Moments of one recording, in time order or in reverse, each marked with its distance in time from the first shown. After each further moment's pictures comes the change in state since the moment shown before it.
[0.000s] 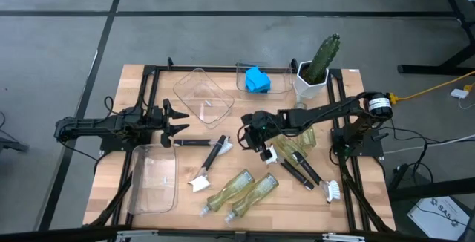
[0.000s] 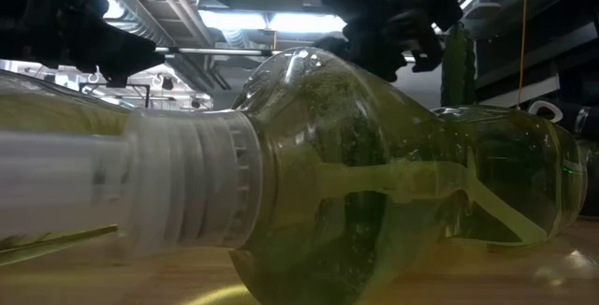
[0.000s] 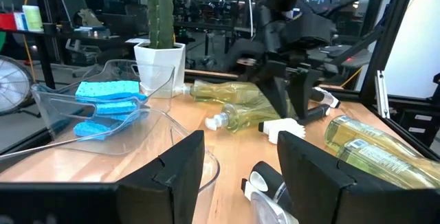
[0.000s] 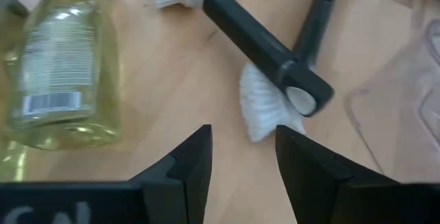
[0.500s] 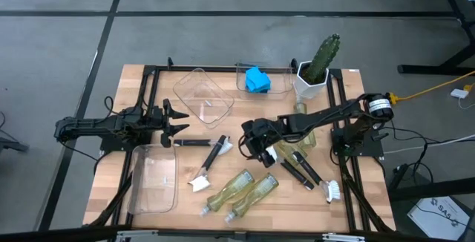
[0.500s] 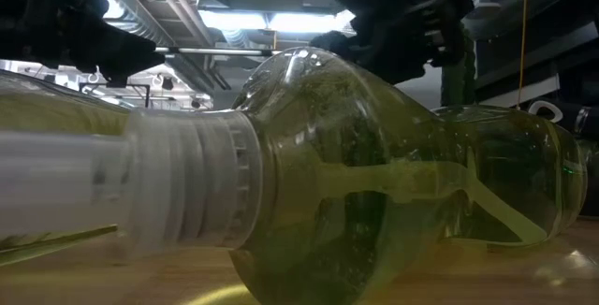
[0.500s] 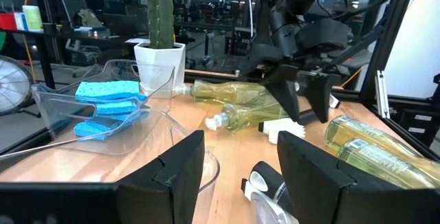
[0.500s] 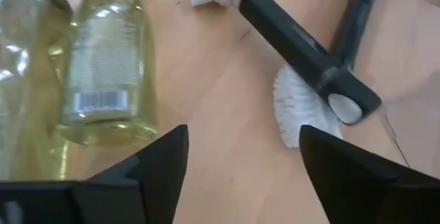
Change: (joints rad) left arm 0.000 0.000 0.000 0.000 0.000 0.000; right arm 0.070 0.000 0.000 -0.028 0.002 0.007
